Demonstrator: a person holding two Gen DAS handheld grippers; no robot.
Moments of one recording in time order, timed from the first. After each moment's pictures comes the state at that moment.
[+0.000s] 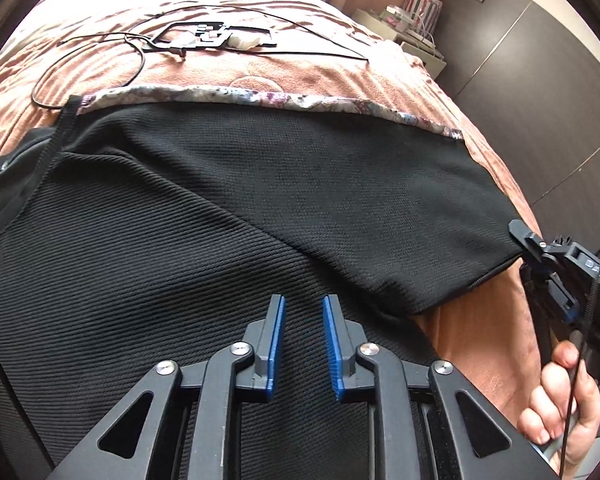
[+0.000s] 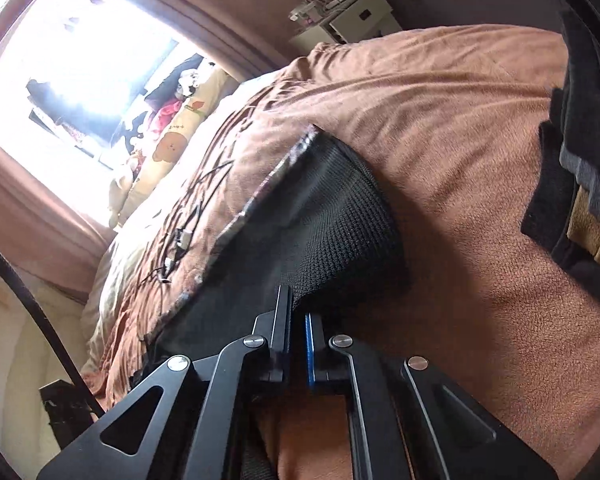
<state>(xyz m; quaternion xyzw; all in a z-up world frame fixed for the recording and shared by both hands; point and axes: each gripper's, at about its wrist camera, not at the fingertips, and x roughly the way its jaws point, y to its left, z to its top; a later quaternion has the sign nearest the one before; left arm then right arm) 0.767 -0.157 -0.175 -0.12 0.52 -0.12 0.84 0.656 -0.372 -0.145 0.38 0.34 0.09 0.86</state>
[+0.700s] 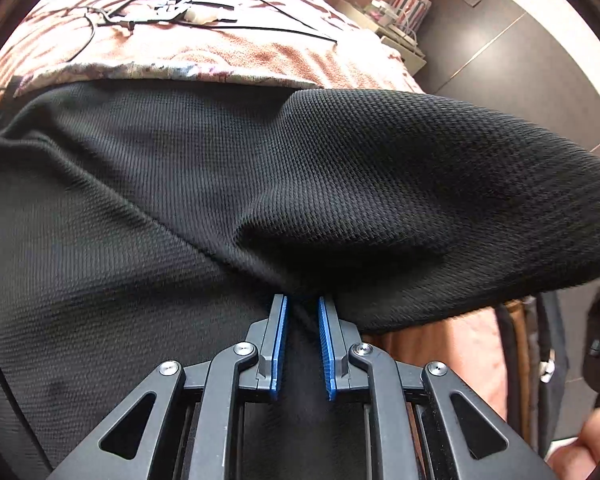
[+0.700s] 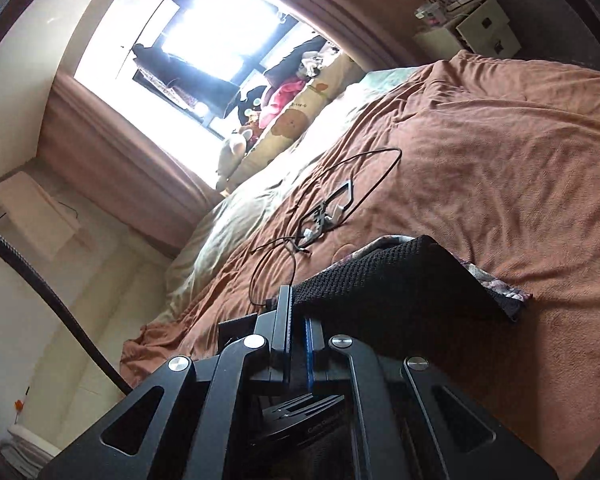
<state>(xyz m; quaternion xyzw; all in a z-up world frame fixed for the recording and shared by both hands) 0.784 -0.181 -0.187 -0.18 0.53 -0.18 0.81 0.642 -0.345 -0.106 0.36 0.29 0.27 0.84</state>
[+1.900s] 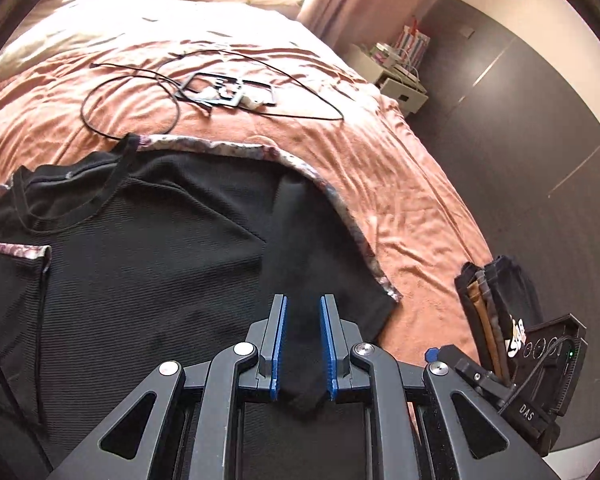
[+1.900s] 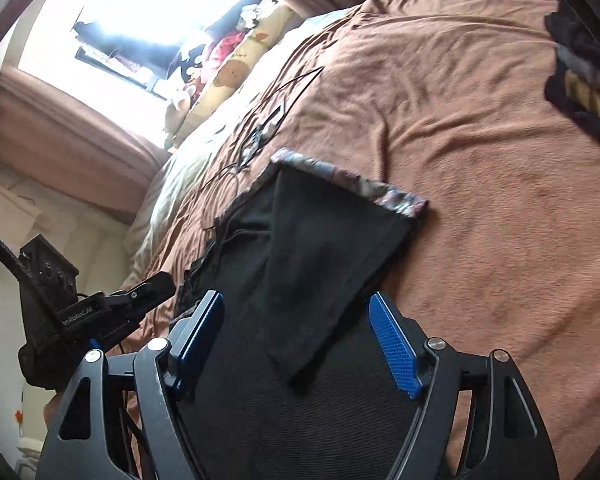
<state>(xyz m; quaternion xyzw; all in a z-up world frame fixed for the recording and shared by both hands) 0.711 -0.117 -0.081 -0.16 0.49 -0.14 0.85 0.639 -0.383 -0.133 0.37 0.41 0.18 0.82</state>
